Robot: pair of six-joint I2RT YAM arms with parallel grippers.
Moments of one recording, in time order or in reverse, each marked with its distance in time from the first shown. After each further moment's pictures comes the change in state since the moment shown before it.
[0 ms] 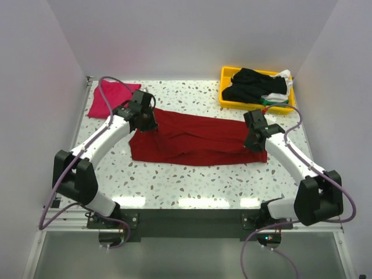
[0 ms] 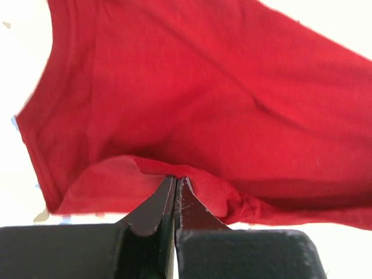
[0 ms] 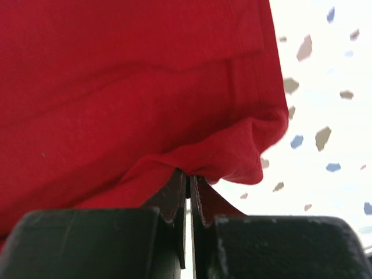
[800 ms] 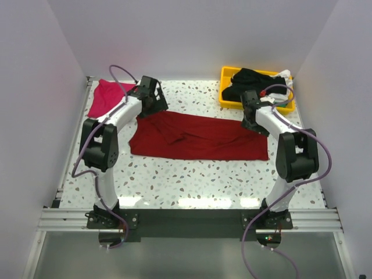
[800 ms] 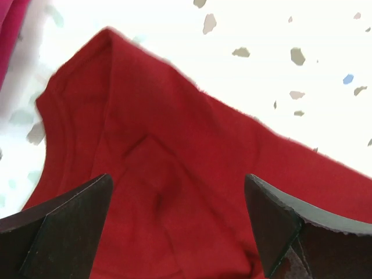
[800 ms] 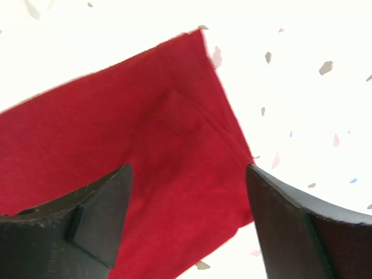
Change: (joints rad) left arm 0.099 0.501 0.386 0.114 -0.073 -0.011; right arm -0.114 0.502 0.383 0.047 0.219 -0.098
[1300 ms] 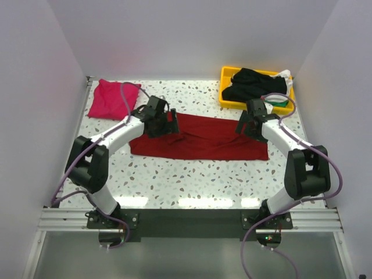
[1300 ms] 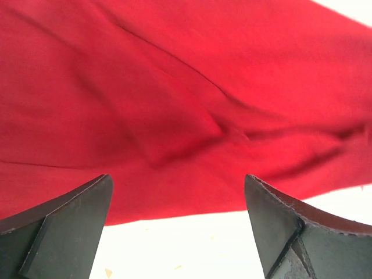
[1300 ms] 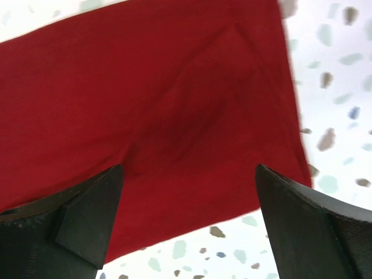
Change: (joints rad) left arm -0.138 -0.325 -0.397 0.059 0.167 0.003; right arm -0.004 -0.239 -0.245 0.148 -0.258 -0.078
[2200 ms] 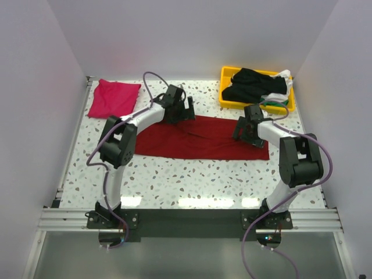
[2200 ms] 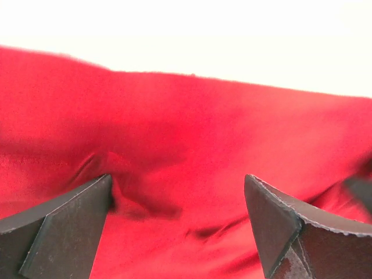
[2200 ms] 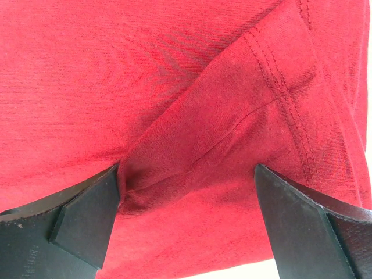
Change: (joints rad) left arm -0.055 0.416 0.361 0.106 0.061 0.010; right arm -0.025 0.155 -0.062 0.163 -0.113 -0.014
